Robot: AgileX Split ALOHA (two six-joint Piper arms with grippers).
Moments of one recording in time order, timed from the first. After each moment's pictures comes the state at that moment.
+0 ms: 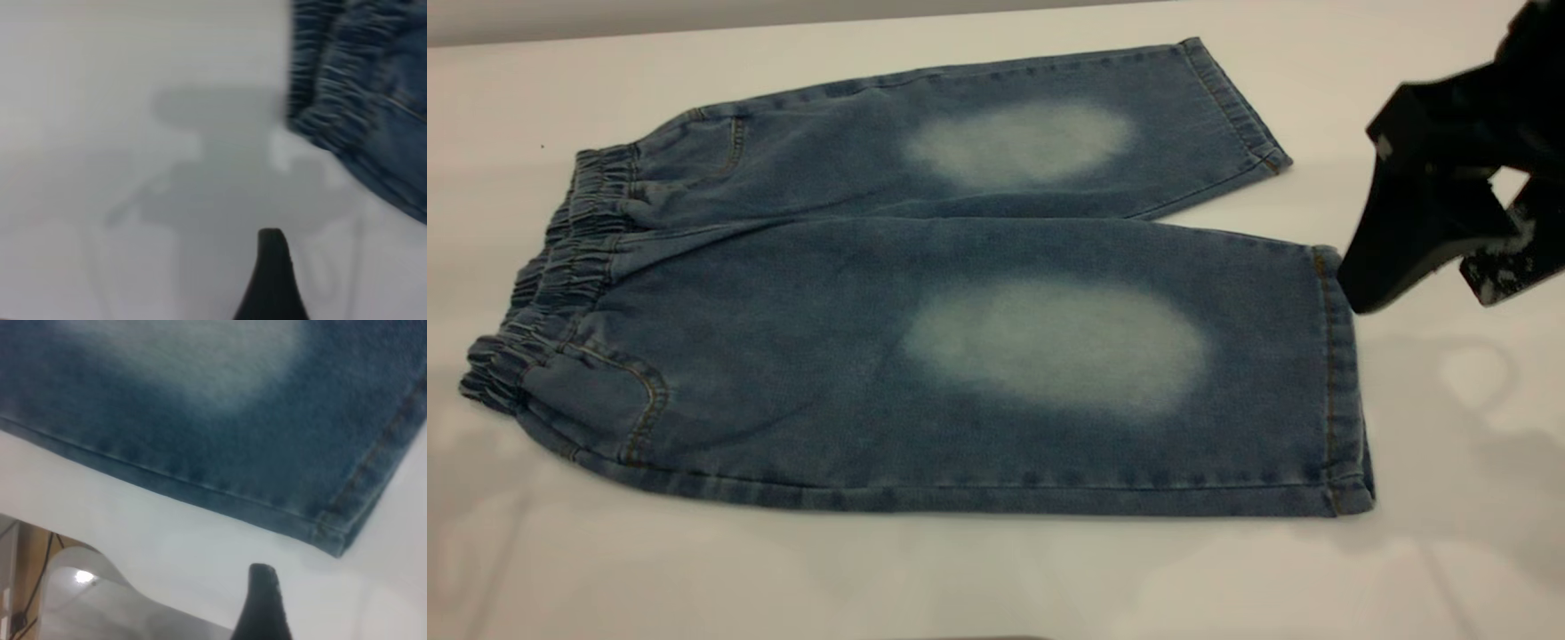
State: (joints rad) left arm 0.13 1.28 -0.70 0.00 0.60 -0.06; right arm 0.33 1.52 -0.69 0.44 0.57 -0.13
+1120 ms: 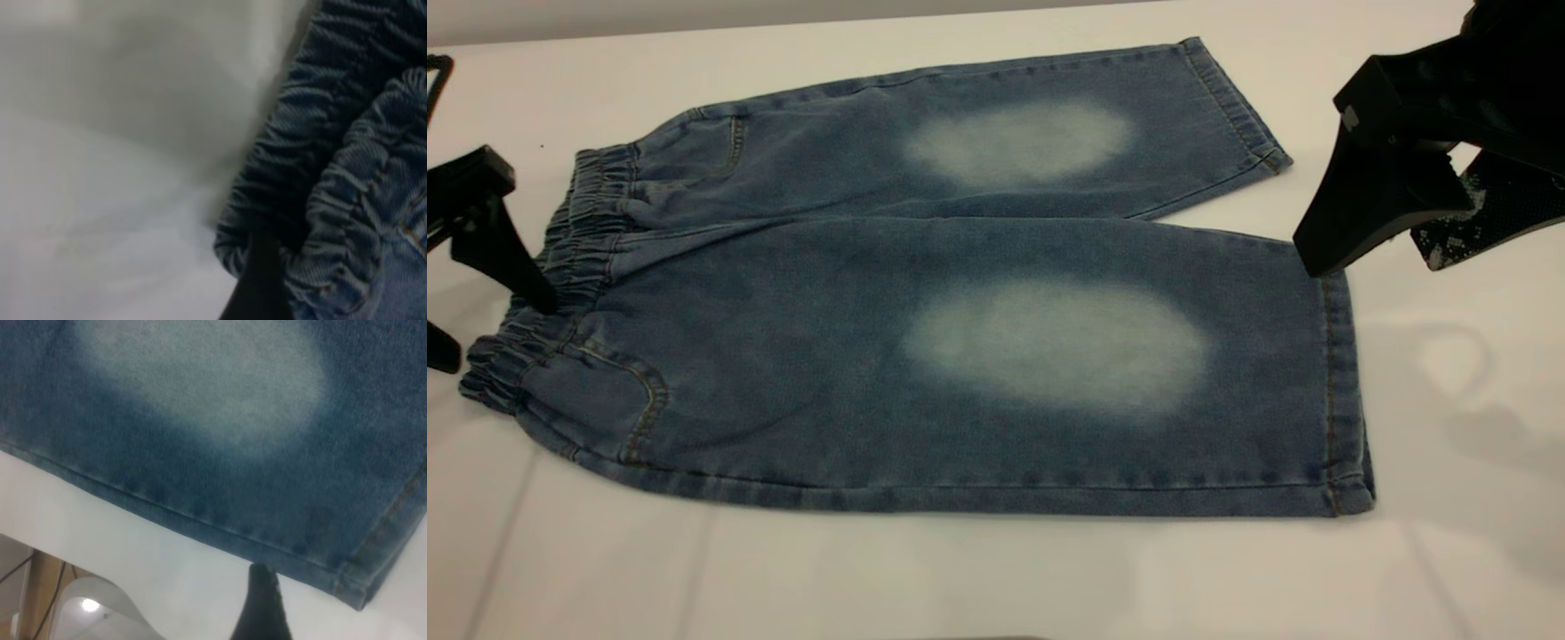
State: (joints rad) left arm 0.20 1.96 -0.90 -0.56 0.45 0.20; right arm 0.33 1.52 -0.69 0.57 0.49 -0.28
